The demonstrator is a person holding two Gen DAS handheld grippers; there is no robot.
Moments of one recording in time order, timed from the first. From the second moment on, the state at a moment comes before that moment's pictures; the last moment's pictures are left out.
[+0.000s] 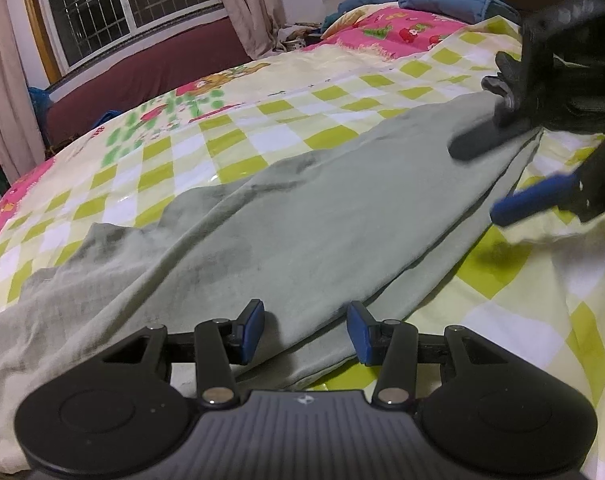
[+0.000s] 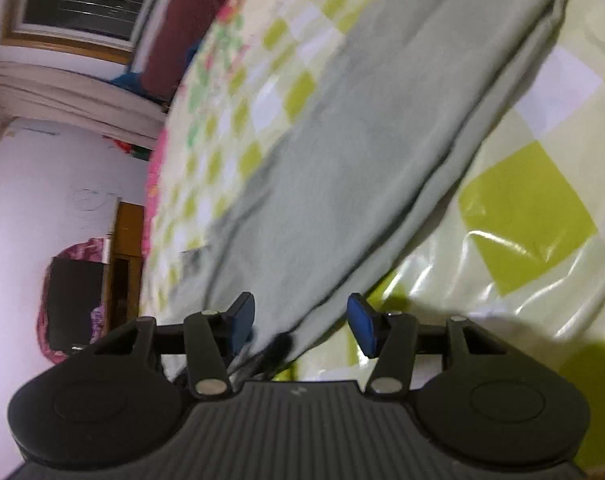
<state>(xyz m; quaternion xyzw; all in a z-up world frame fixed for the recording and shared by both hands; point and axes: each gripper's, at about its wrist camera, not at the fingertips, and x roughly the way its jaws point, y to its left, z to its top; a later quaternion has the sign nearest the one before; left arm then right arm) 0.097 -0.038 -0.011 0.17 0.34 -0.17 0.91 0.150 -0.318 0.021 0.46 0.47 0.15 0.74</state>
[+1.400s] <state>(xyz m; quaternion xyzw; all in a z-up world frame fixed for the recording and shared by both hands) 0.085 -0.049 -0.015 0.22 0.31 -0.20 0.90 0.157 -0.339 -0.010 0.48 0.43 0.08 0.76</state>
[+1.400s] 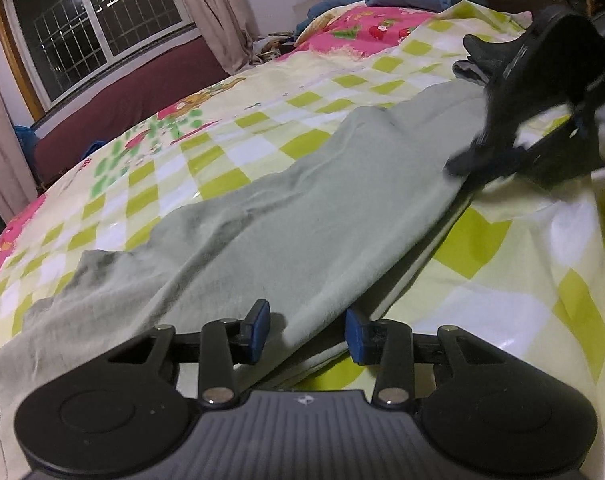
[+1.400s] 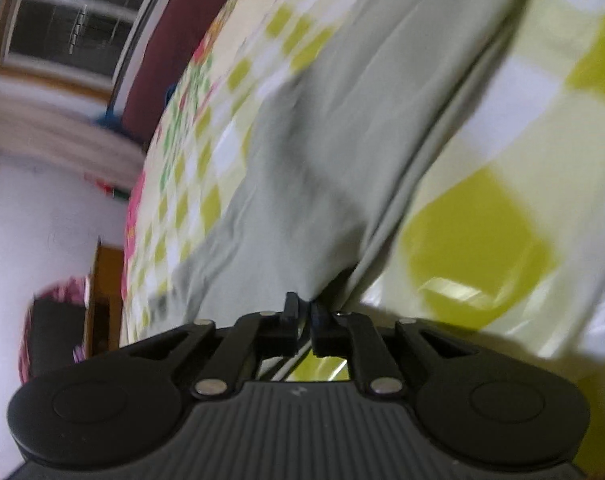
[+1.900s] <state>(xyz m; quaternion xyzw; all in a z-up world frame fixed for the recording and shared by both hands) 0.088 -0.055 -0.018 0.23 0.32 -0.19 0.90 0.157 -0.431 -0.019 0.51 0.32 -0.08 0.79</state>
